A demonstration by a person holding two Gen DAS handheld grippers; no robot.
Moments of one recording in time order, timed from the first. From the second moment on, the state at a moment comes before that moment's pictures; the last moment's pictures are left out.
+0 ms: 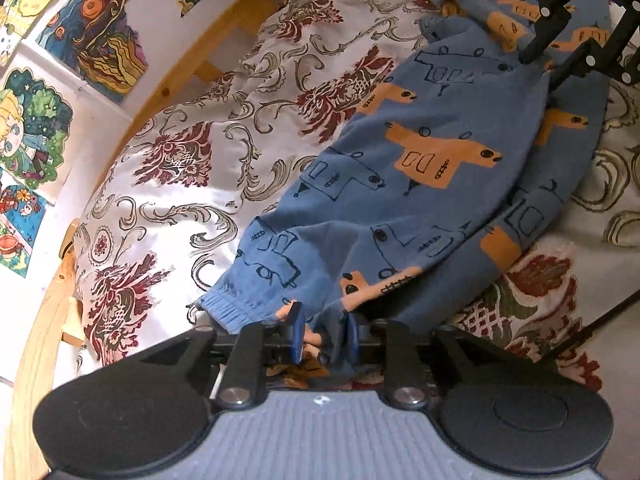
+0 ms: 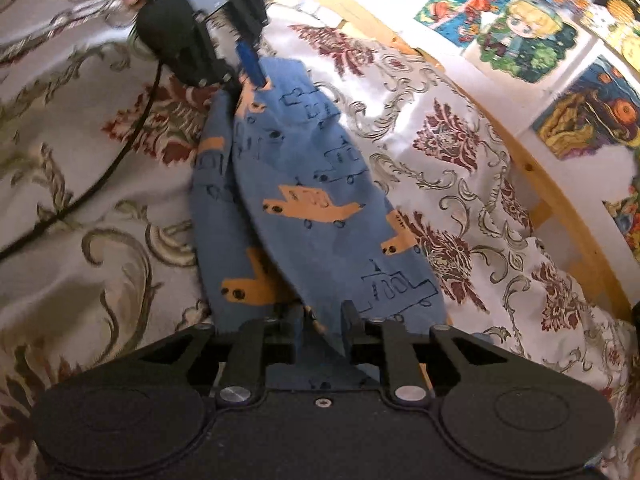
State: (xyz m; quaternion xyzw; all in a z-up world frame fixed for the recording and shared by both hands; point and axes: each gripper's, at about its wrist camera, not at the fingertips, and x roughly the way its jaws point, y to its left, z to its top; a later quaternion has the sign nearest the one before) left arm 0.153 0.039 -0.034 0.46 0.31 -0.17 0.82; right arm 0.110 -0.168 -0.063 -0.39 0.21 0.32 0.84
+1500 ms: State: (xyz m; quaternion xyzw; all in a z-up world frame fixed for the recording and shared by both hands) left arm 0.132 0.043 -0.015 0.41 0.34 -0.19 0.83; right arm 0.073 -0.187 -0.021 -0.32 0.29 0.30 0.85
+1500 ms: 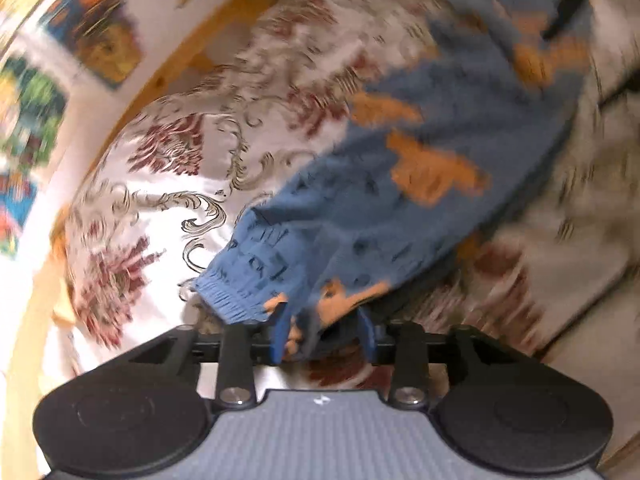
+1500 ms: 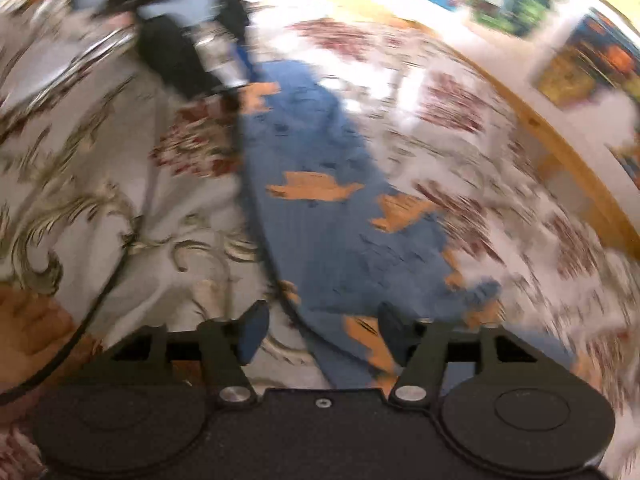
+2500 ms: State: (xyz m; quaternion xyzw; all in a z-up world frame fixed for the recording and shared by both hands) left arm 0.083 -0.219 -0.054 0.47 0.19 -0.31 0.80; right arm 0.161 -0.412 -0.015 0.18 0.30 0.09 0.93
